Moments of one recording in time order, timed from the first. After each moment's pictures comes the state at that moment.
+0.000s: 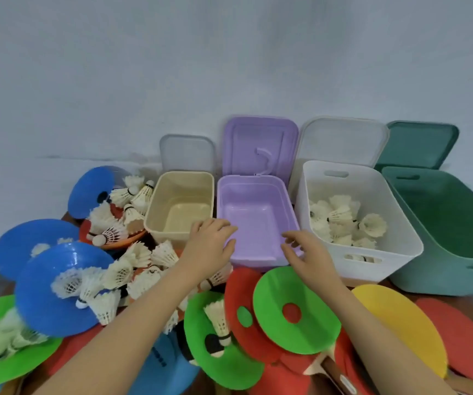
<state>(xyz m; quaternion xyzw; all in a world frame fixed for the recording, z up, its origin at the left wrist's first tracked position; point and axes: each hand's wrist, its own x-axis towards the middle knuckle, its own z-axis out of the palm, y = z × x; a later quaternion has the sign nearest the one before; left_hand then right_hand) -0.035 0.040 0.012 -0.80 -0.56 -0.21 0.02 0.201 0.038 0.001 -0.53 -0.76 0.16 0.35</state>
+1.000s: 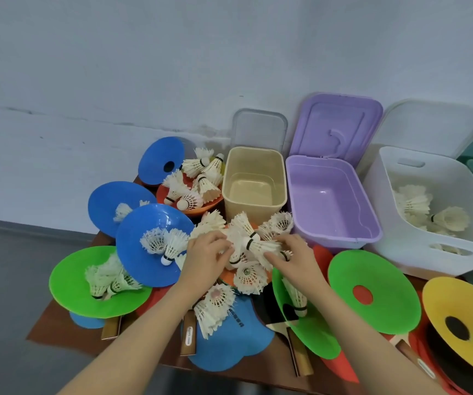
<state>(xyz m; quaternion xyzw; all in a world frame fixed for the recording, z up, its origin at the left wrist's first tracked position) -0.202 -0.056 -0.064 -0.69 -0.63 -0.35 -0.08 0.010 -0.021 -0.046 -0.54 -0.73 0.30 0.30</state>
